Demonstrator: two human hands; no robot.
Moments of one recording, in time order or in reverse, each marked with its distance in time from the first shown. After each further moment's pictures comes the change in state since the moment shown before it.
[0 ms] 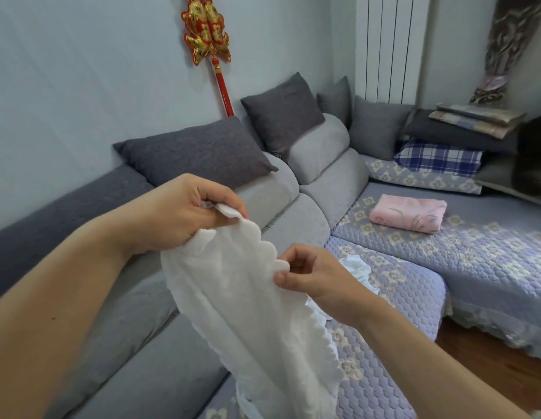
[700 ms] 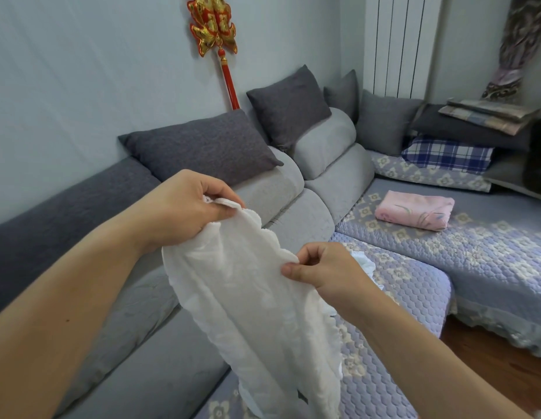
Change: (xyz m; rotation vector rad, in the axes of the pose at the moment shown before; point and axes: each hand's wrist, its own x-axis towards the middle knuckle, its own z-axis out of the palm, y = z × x) left_hand 0.004 -0.016 0.004 0.134 0.200 -0.173; right_hand 0.002 -0.009 0.008 -0.178 0.253 0.157
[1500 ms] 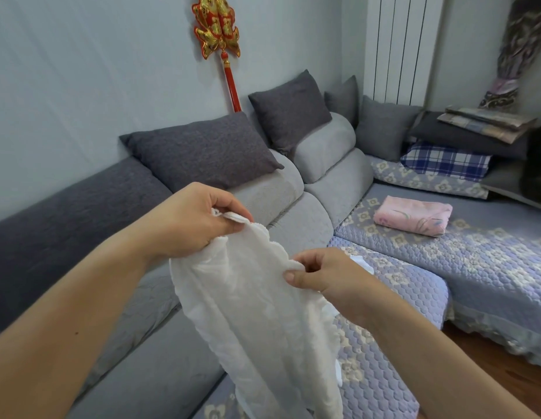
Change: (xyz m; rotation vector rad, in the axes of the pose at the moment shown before) left_hand -0.005 -0.006 0.010 -0.018 -0.031 0.017; right_hand -0.002 -0.006 -0.006 -0.044 -0.167 0.089
